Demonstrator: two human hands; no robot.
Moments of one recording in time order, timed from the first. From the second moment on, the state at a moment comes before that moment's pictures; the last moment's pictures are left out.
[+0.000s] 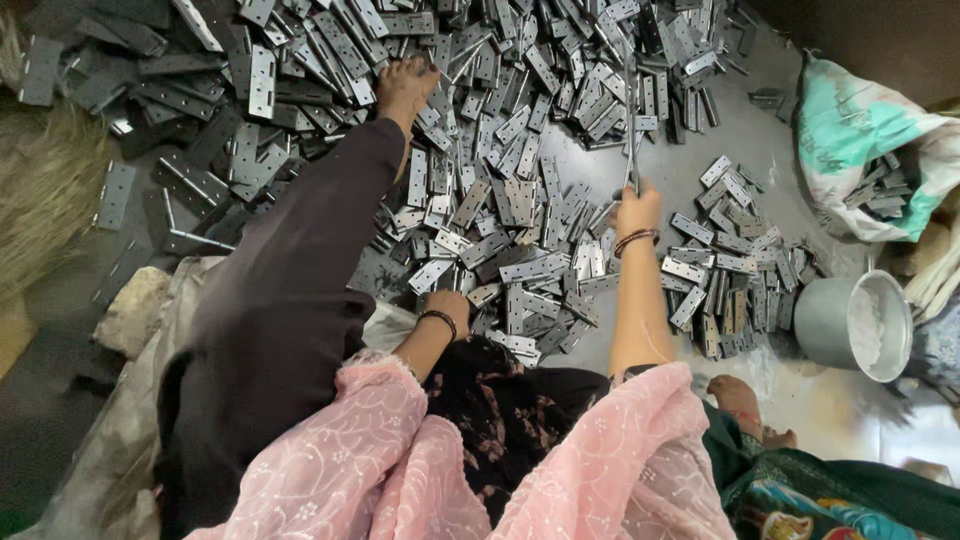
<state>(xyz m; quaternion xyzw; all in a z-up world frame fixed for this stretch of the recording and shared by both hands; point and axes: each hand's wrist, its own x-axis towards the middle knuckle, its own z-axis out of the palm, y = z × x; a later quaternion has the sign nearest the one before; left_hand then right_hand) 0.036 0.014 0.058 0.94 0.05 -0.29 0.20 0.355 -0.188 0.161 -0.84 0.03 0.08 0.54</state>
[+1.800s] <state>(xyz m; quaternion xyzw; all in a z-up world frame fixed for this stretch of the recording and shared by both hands) 0.037 0.013 0.042 0.95 -0.01 -0.25 0.16 0.199 -0.217 0.152 -0.96 -0.07 -0.06 0.27</state>
